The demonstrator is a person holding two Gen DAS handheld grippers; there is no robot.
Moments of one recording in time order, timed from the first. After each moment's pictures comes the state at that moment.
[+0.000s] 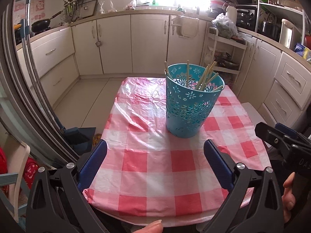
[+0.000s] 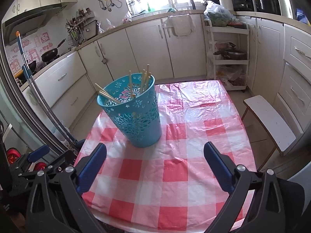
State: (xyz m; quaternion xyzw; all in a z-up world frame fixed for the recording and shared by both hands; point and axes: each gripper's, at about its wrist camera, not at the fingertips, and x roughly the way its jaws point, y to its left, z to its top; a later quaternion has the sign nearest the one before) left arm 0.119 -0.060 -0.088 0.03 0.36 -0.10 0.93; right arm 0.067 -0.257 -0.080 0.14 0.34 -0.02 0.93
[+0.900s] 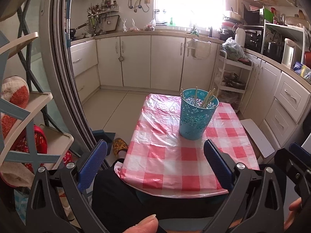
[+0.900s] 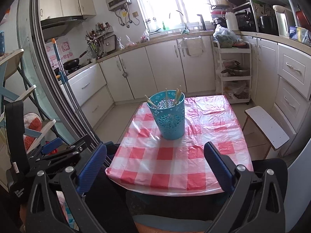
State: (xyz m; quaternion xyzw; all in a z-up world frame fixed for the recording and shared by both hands) left arm 0.006 -0.010 -0.004 0.01 0.30 -0.05 0.95; right arm -0.061 -0.193 0.002 0.13 0.27 0.02 0.95
